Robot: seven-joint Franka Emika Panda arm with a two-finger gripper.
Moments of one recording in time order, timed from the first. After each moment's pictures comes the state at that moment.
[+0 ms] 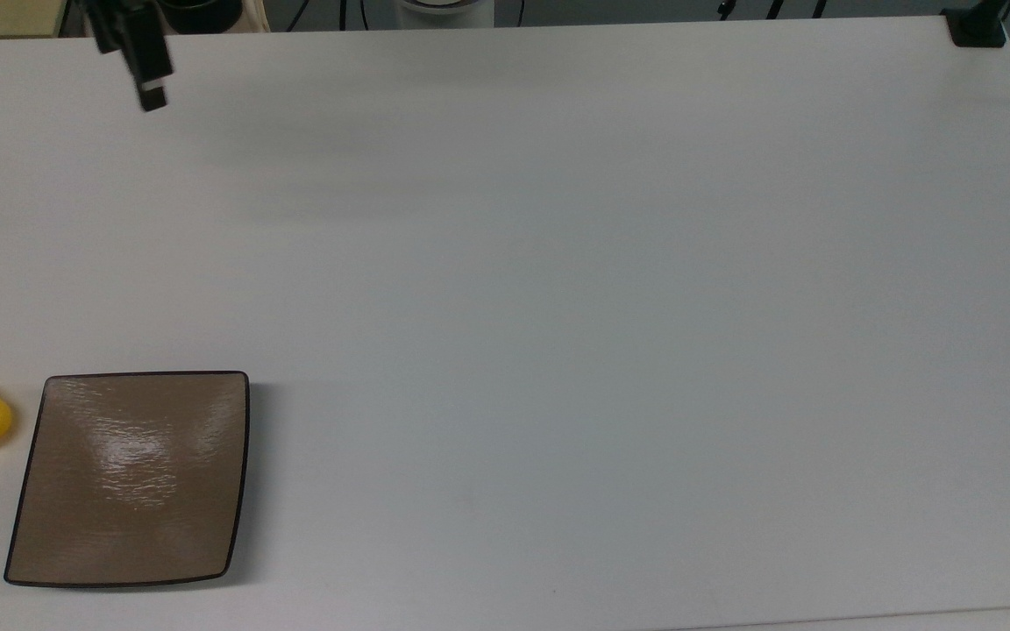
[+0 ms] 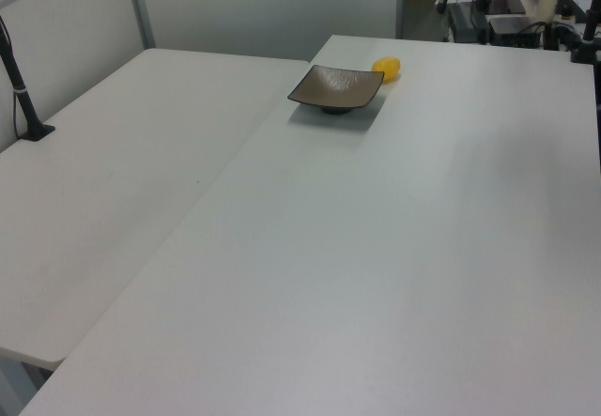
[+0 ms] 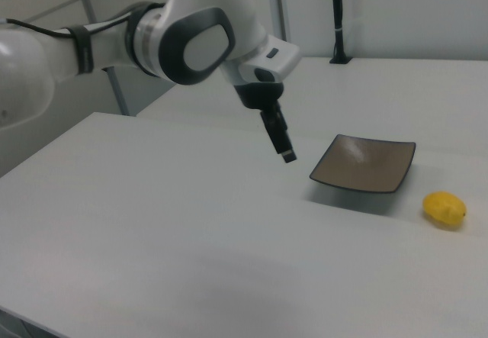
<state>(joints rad) -0.08 0.04 -0.21 -1.72 -0.03 2.03 0.59</state>
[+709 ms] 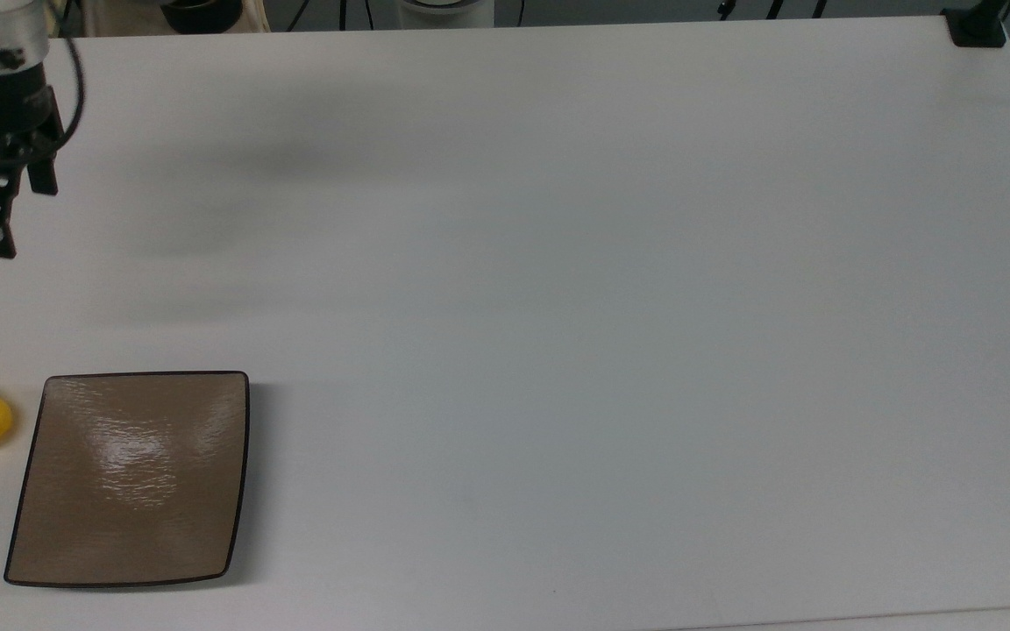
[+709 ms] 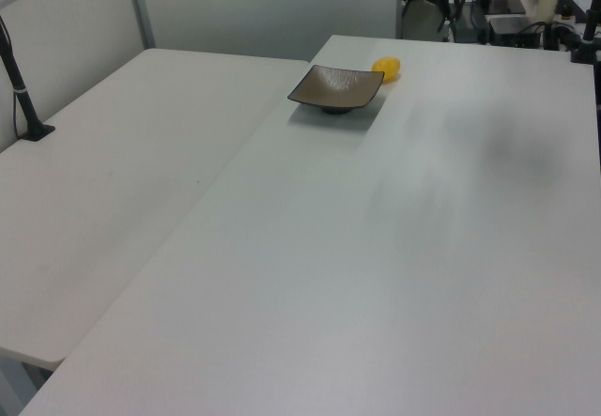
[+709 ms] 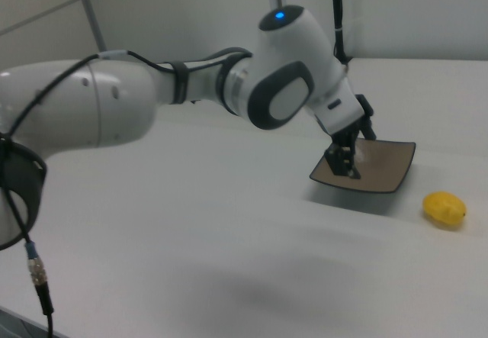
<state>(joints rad) -0.17 0.40 -0.23 -1.50 0.07 2.32 1.14</state>
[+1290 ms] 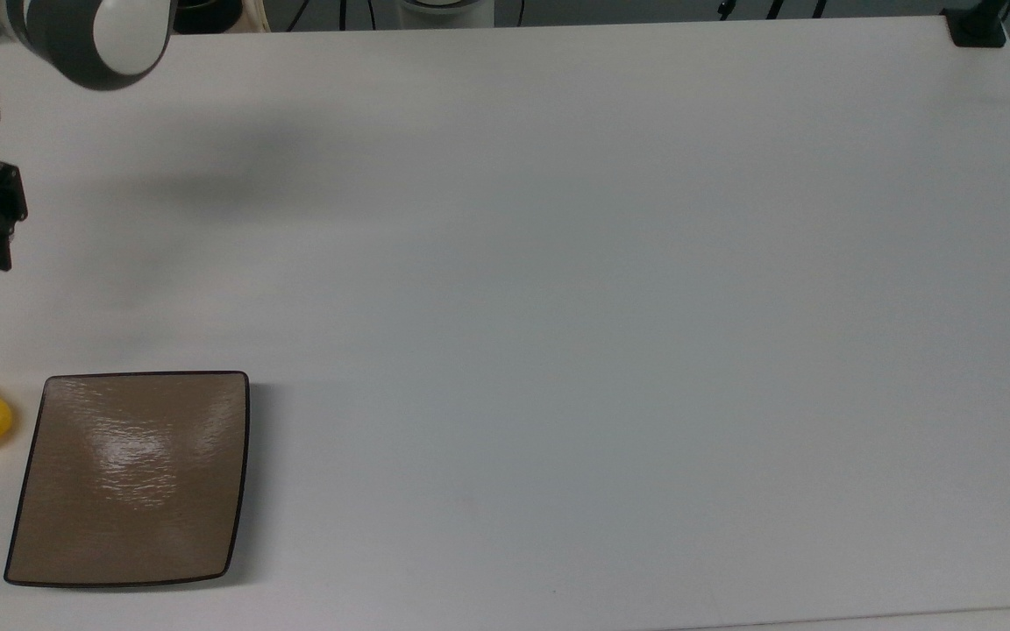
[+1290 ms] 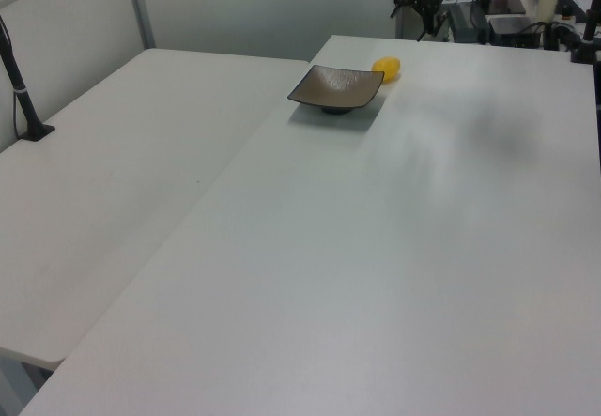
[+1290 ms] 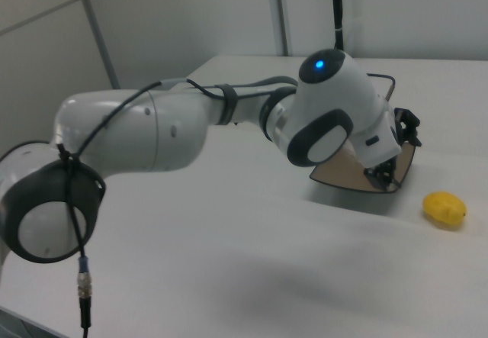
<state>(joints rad) -0.24 0.60 -0.24 -1.38 0.27 2.56 1.17</state>
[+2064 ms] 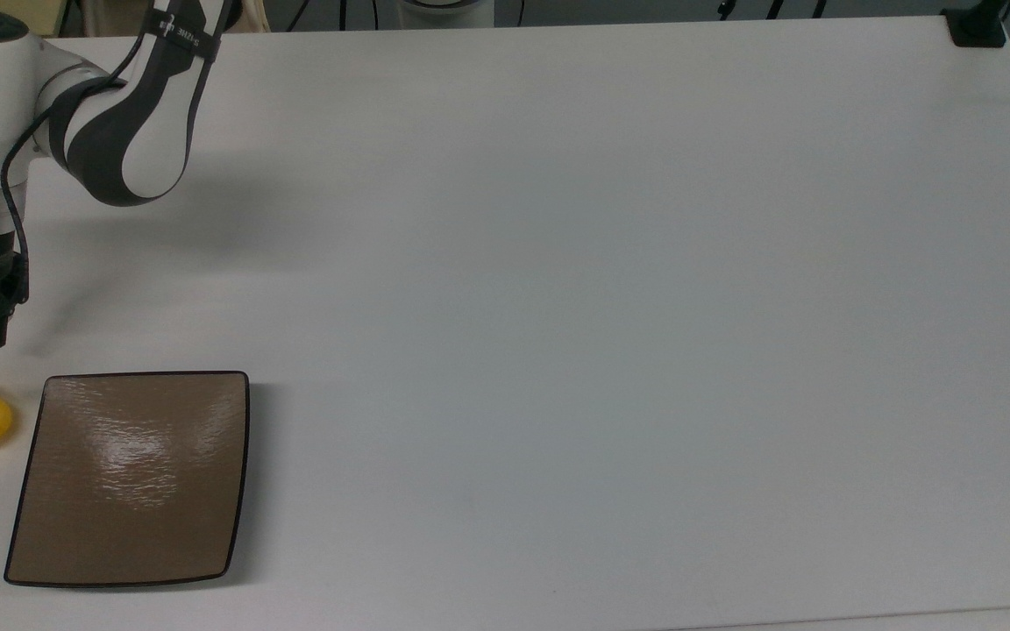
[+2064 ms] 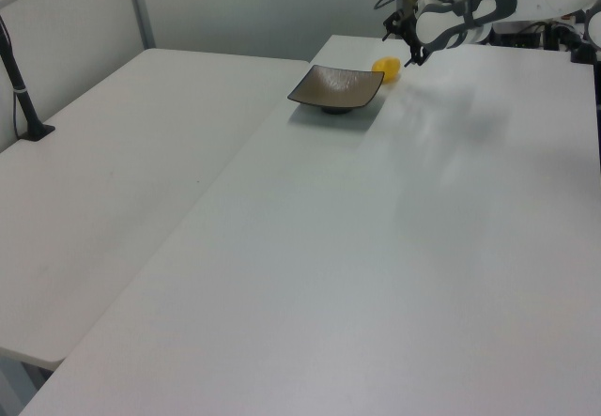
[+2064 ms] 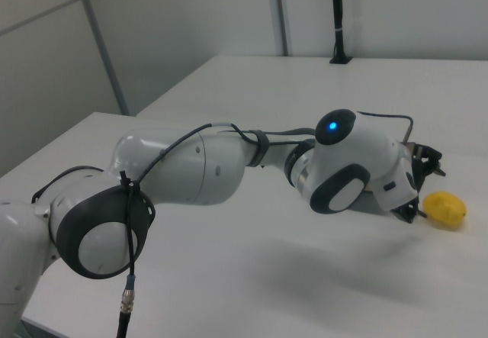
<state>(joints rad) -0.25 0.84 -0.24 -1.28 0.32 2.82 1.19</state>
